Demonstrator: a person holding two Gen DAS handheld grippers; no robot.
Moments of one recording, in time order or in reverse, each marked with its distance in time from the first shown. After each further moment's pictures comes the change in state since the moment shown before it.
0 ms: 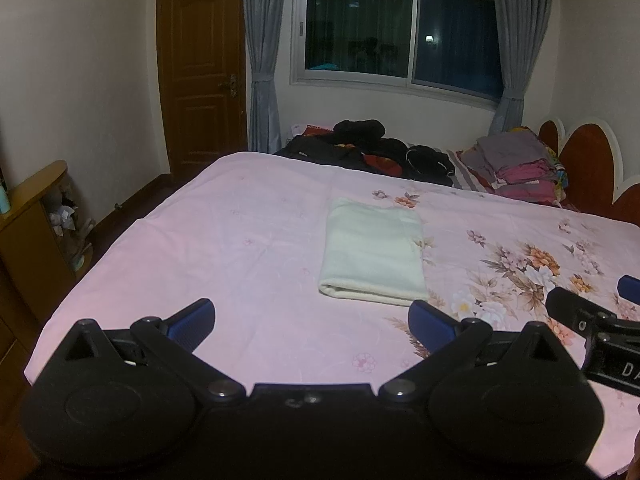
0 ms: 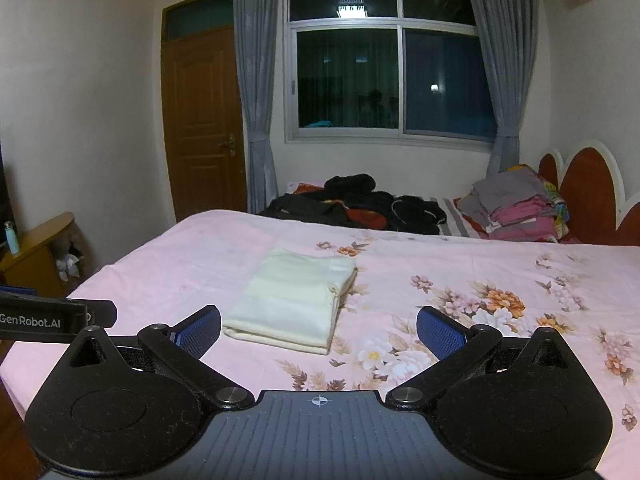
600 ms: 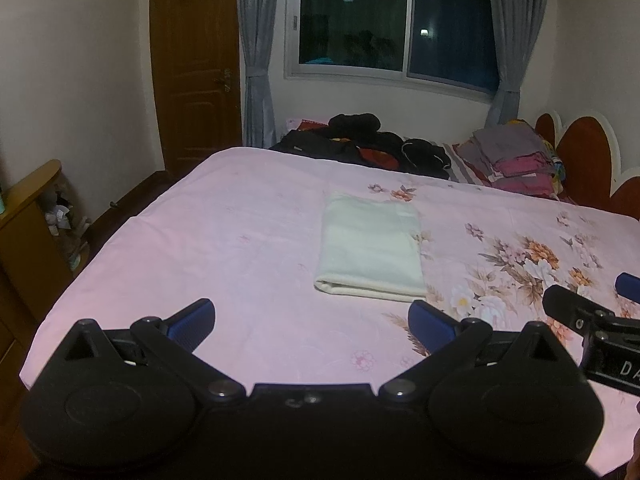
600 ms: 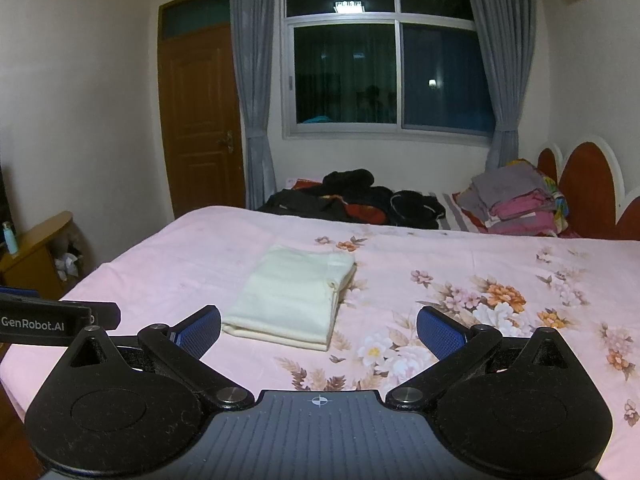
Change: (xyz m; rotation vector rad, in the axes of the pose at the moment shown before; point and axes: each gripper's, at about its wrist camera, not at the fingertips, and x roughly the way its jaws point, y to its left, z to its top) left arm 0.008 0.002 0.000 0.018 0.017 -0.014; right arm 0.005 0.000 -0.003 0.011 0.012 -0.004
